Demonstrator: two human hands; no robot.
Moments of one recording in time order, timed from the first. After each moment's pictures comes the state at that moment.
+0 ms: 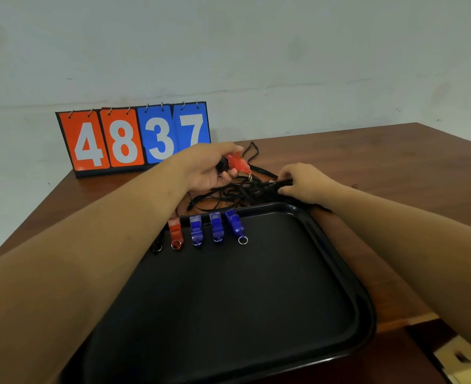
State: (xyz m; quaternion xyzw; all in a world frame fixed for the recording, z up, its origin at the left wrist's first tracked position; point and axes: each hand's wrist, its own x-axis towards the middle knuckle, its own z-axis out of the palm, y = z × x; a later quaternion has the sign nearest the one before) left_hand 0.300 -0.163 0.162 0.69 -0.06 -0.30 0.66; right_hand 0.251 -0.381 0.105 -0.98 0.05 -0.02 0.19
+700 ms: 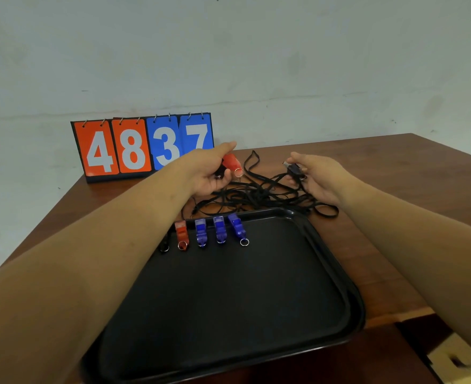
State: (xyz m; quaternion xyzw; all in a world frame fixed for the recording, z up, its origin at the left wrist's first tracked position) left_hand 0.272 -0.154 0.182 0.65 0.01 -0.25 0.72; right_hand 0.236 -0.389 0.128 -0.65 0.14 -0.09 0.74
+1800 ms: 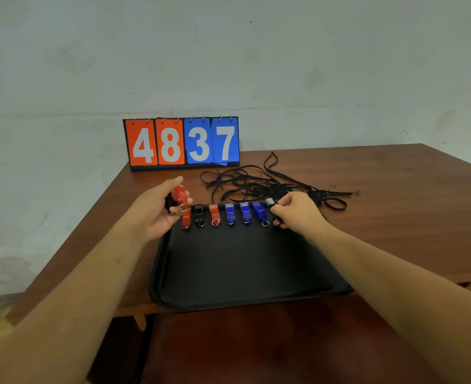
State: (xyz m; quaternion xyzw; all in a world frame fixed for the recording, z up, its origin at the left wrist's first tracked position) left_hand 0.187 0.004 0.140 0.55 0.05 -0.14 0.82; right_hand 0.147 -0.266 0.112 -0.88 0.16 -0.06 0.45
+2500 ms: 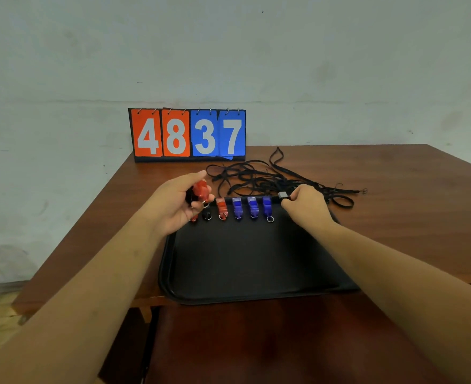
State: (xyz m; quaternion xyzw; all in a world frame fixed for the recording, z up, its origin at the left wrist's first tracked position) left_hand 0.183 -0.007 0.140 0.58 0.00 -0.18 0.80; right_hand 0.159 -0.264 0.109 -0.92 0.20 -0.10 0.32
